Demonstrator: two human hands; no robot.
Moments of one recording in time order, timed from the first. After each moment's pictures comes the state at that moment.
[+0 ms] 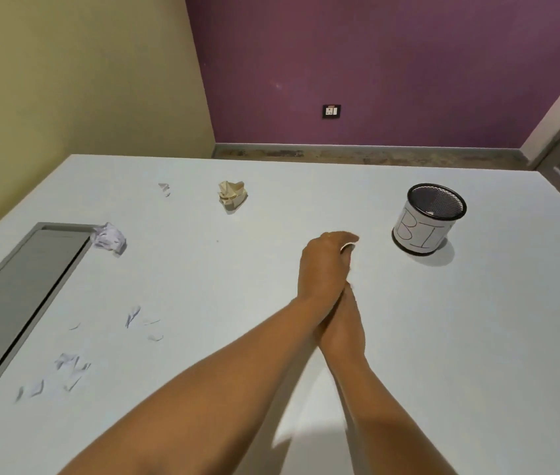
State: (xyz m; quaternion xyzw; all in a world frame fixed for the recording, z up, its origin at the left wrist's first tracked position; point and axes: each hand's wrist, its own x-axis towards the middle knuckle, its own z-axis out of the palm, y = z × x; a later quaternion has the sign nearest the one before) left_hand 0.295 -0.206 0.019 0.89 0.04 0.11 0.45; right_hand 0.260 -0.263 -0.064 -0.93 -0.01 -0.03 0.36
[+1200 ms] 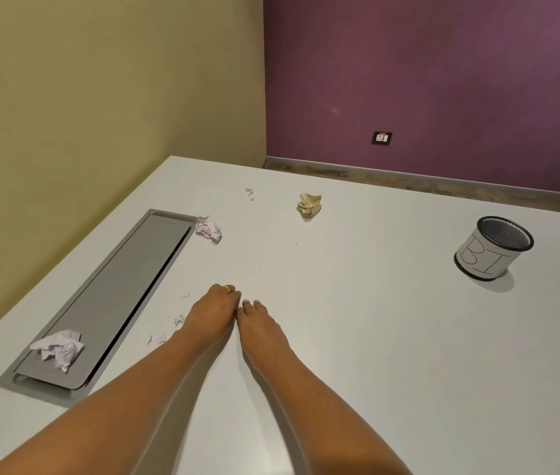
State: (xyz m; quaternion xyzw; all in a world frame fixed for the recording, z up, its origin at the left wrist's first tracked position) left_hand 0.142 0.040 0.003 0.98 0.13 -0.09 0.10; right_hand 0.165 -0.068 -0.016 -0.90 -0.37 0.18 0.12
